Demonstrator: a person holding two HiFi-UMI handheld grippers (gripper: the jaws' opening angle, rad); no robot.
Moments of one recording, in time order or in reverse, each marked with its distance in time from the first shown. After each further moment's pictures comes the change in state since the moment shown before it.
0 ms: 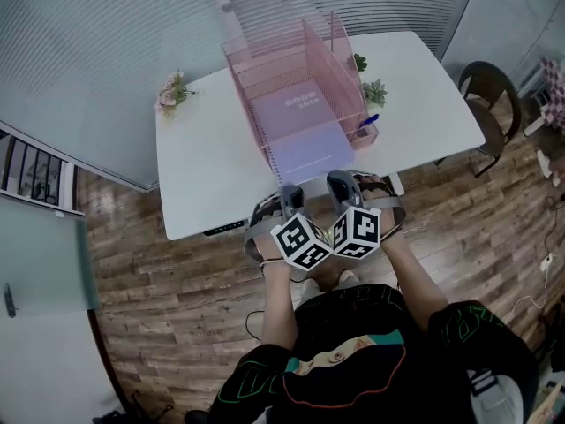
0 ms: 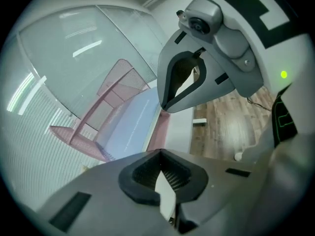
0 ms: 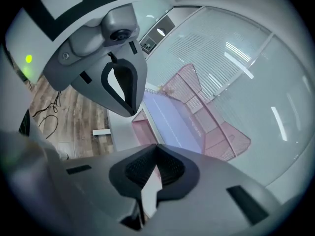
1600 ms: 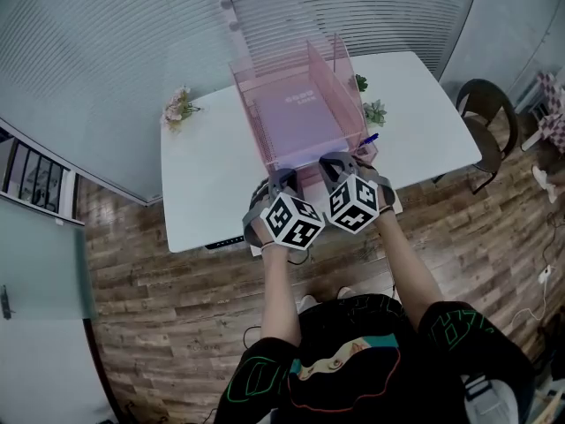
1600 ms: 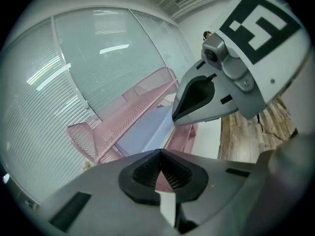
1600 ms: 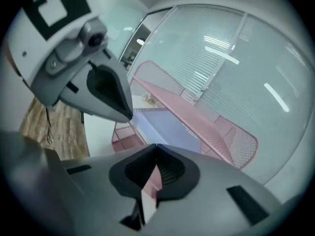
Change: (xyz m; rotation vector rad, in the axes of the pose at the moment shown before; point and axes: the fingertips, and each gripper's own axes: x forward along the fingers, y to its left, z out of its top) left arm 0.006 0.081 0.029 -0.234 -0.136 0.092; right arm 0.035 -0.068 0.023 0.248 -0.100 0.033
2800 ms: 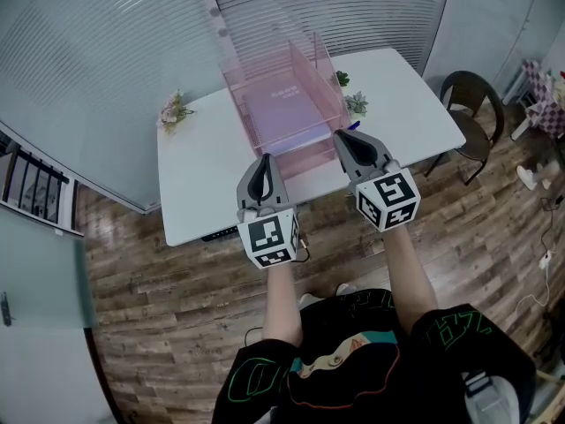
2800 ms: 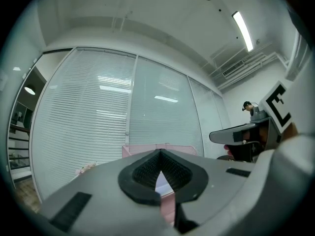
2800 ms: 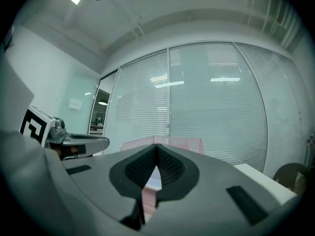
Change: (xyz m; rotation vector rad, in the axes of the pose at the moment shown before) left arm -0.134 0.039 0.044 -0.588 -0.684 0.277; right arm -0.157 -0.062 0.043 0.589 -0.565 -0.211
